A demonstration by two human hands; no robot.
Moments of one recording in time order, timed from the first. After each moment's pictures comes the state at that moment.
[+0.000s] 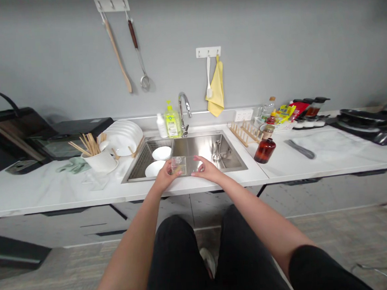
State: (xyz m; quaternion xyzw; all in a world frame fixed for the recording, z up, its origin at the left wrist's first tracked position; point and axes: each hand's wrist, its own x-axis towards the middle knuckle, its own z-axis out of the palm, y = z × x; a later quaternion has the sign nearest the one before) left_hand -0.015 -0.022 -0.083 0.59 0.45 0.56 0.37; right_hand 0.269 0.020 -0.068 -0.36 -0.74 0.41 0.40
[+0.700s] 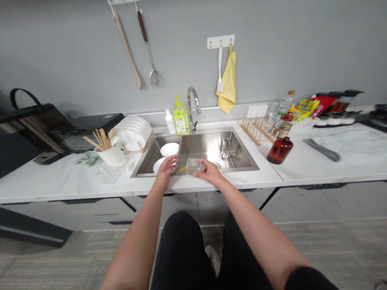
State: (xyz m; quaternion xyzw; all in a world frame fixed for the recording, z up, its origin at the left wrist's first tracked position) left_hand -0.041 -0.022 -0.090 0.58 0.48 0.58 0.31; right_hand 0.236 0.013 -0.087 -0.39 -0.72 0.42 0.41
